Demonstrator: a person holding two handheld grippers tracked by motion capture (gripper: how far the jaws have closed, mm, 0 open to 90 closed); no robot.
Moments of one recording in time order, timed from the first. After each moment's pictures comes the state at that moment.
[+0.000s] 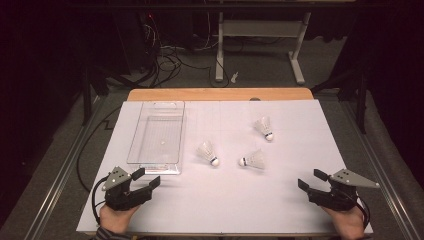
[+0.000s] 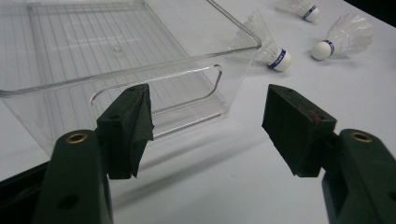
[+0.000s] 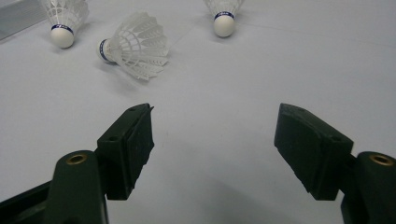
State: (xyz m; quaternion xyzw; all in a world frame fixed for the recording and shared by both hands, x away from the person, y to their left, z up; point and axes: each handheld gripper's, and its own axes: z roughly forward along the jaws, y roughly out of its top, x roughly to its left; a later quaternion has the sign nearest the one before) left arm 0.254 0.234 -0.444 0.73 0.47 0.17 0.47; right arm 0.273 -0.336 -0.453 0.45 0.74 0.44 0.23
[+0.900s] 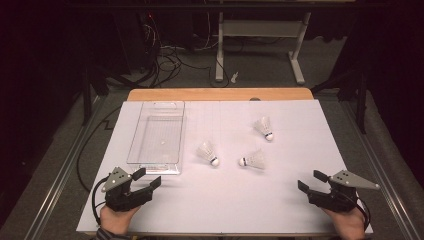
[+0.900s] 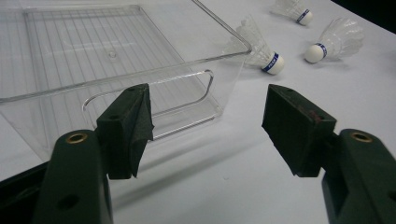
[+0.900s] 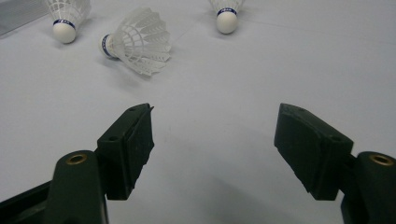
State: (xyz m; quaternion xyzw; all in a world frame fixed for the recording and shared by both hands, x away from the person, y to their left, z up) left arm 0.252 0.232 -0.441 0.73 0.46 0.17 0.48; right arm 0.270 -0.336 -0.453 0.45 0.75 0.44 0.23
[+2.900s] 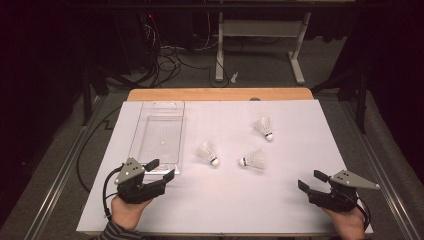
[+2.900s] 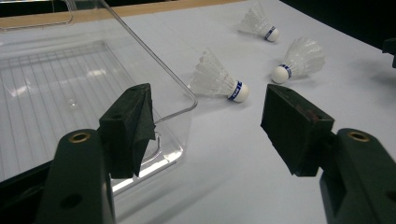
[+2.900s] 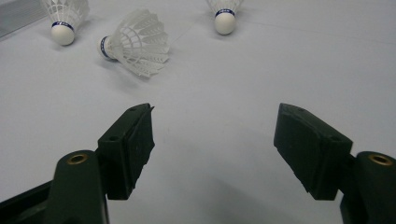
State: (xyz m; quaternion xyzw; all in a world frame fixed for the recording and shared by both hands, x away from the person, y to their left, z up) left arm 0.263 0.197 -0.412 0.74 0.42 0.18 0.49; right arm 0.271 -0.336 -0.453 0.45 0.74 0.44 0.23
